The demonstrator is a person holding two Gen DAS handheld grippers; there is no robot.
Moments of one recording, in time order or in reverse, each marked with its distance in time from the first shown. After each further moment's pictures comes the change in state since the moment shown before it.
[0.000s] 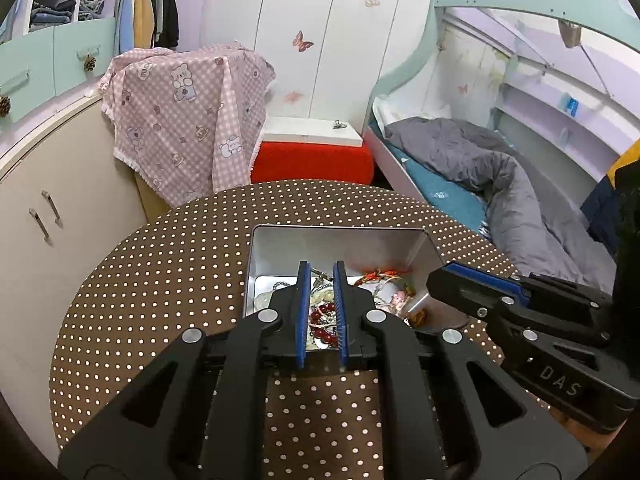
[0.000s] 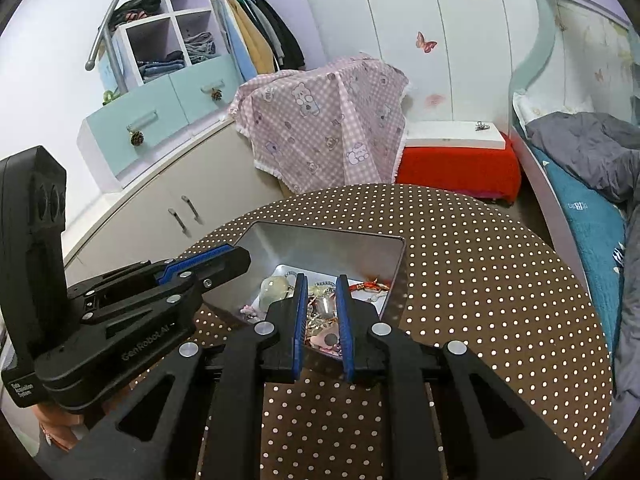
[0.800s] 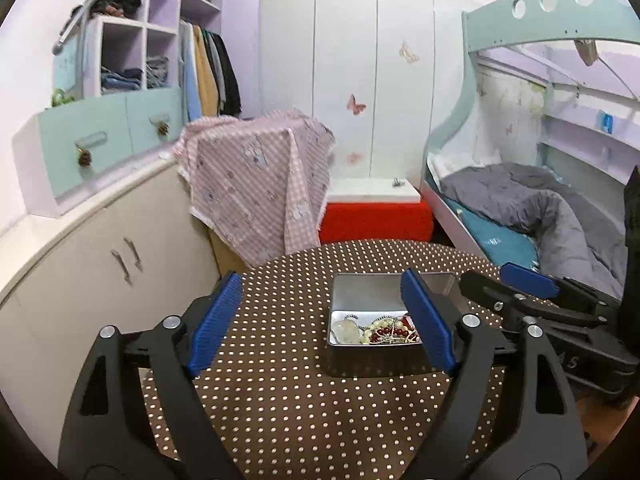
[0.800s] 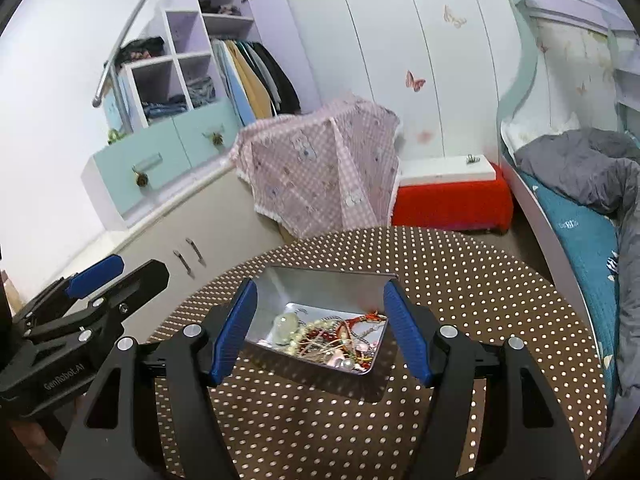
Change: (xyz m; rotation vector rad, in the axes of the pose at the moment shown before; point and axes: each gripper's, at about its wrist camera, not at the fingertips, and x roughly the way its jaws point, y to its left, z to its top) left arm -0.098 -0.013 -0.005 0.032 -0.244 0.270; right arm -0.050 0.015 0.002 0.023 -0.191 -0.003
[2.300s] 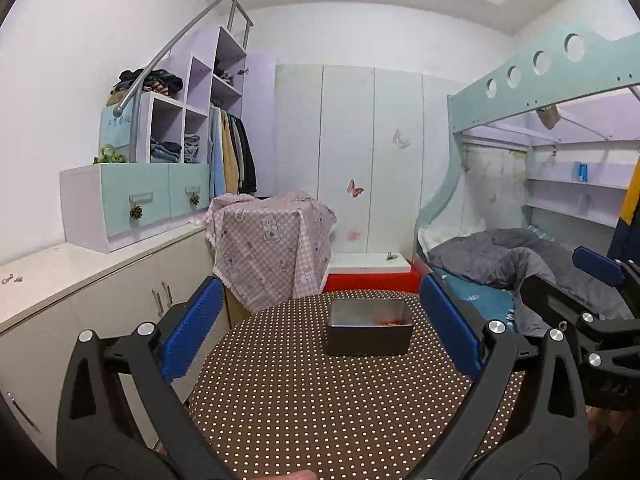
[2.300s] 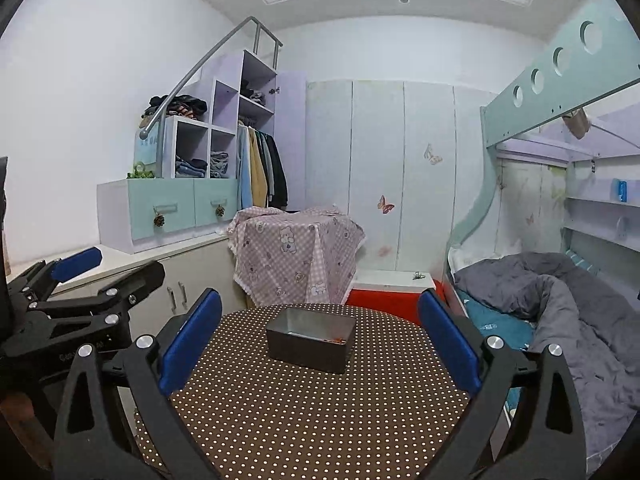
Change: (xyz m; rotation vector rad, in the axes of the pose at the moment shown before) left arm -0.200 0.005 -0.046 -0.026 -0.303 -0.002; right arm -0.204 0.101 -0.062 -0.244 -0.364 -0.199
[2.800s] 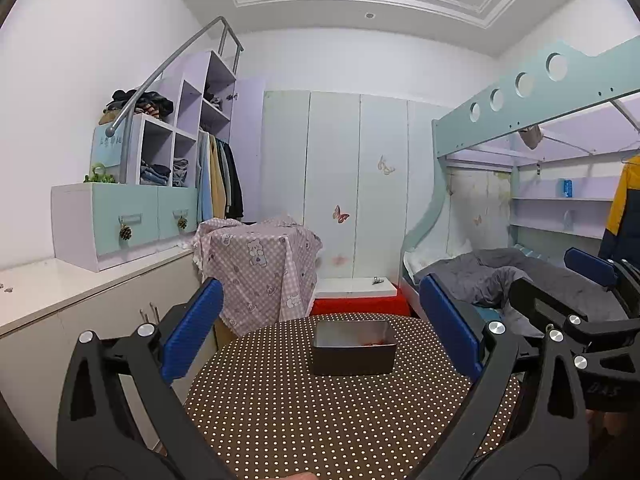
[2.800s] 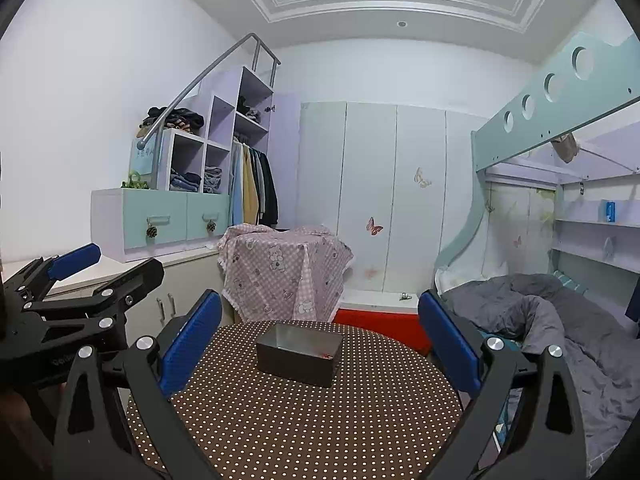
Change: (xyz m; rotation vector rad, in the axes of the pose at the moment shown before) left arm -0.019 -0.004 0.003 0.002 -0.099 -0.053; right arm -0.020 0.002 -0.002 -0.037 -0.070 -0.041
